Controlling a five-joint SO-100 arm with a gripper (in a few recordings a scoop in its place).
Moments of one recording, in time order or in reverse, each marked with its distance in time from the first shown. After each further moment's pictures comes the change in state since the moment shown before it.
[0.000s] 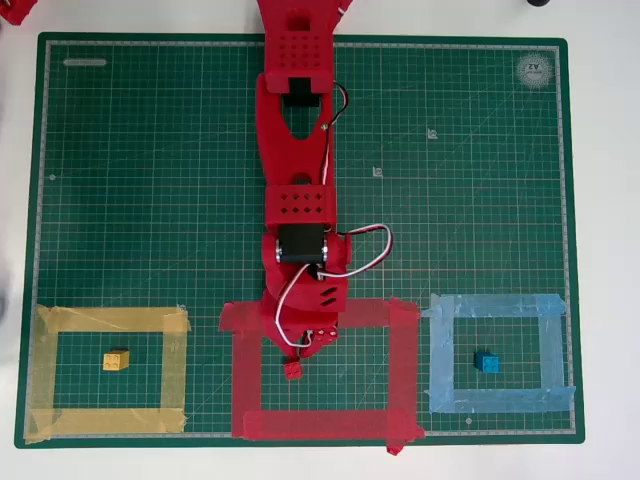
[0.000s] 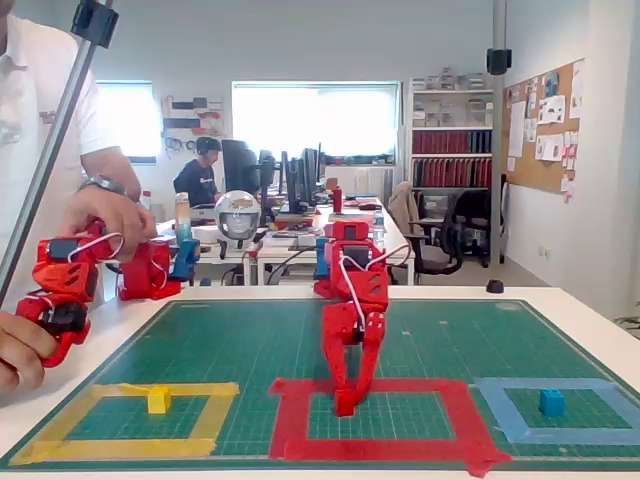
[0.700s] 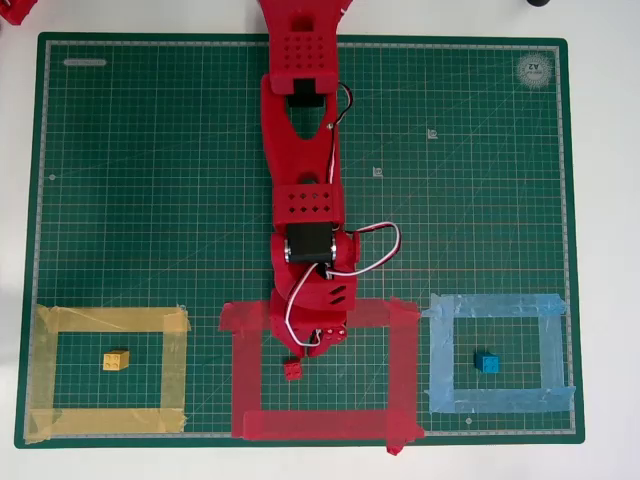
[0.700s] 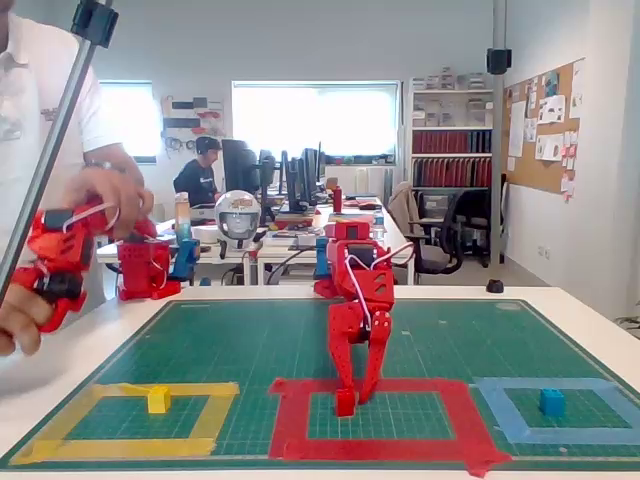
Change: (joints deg) arm -0.8 1.5 1.3 1.8 0.4
